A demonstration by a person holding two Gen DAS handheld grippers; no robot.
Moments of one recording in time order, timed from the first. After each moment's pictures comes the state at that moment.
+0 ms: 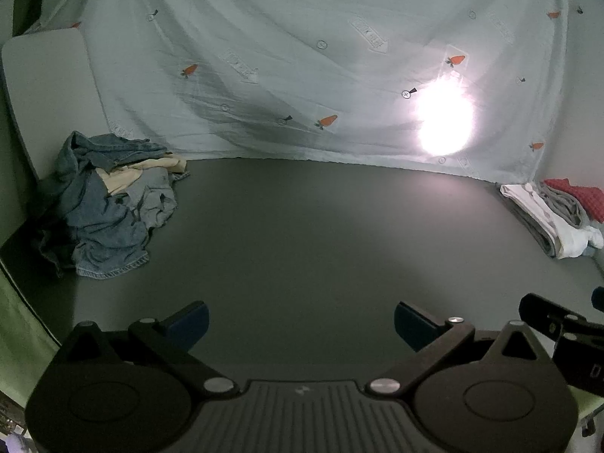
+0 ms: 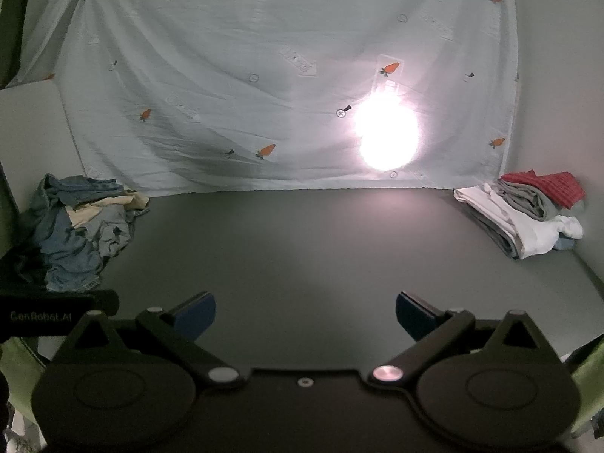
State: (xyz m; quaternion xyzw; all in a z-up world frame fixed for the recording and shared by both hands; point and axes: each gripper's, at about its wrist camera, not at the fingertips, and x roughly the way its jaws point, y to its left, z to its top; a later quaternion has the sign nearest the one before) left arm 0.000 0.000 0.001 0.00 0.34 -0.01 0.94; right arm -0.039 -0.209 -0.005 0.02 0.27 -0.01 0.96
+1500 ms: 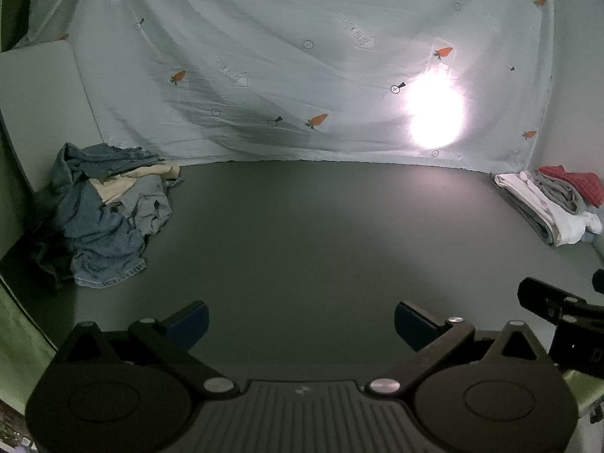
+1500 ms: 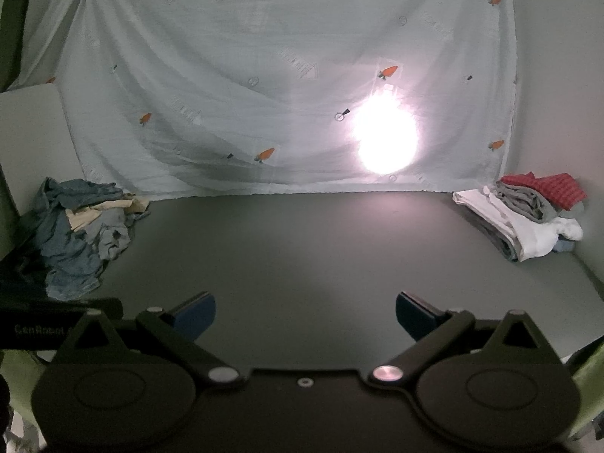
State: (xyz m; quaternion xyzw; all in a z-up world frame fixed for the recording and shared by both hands) left arm -0.002 -0.007 0.000 0.02 0.34 -0.02 0.94; right arm -0.037 -0.199 0.001 0.02 0.26 -0.01 0.97
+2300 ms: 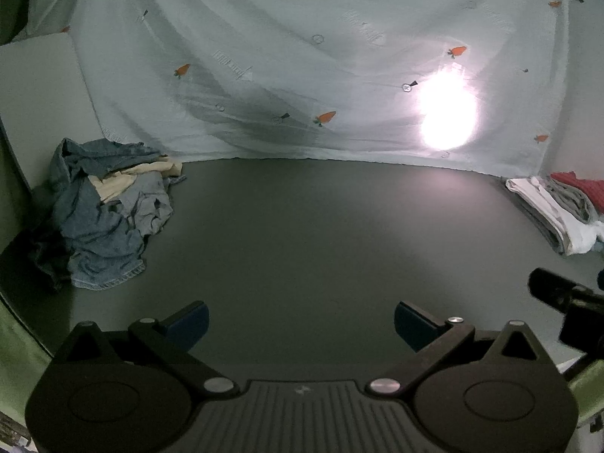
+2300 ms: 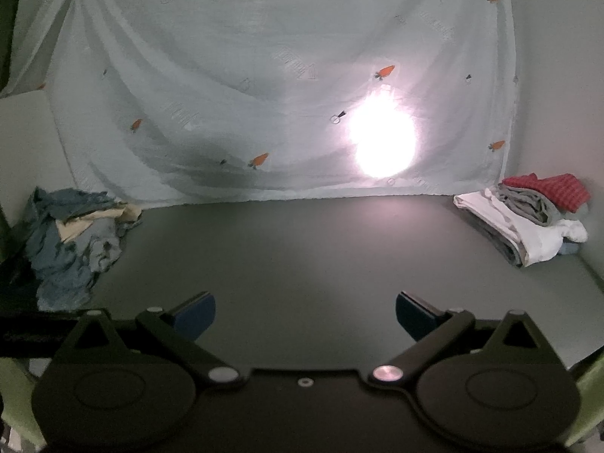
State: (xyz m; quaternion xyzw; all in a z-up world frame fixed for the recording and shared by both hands) left arm 0.030 0.001 -0.004 0.00 0.34 -0.01 0.94; right arm -0.005 -0.212 -0.007 0.03 0.24 -0.02 0.97
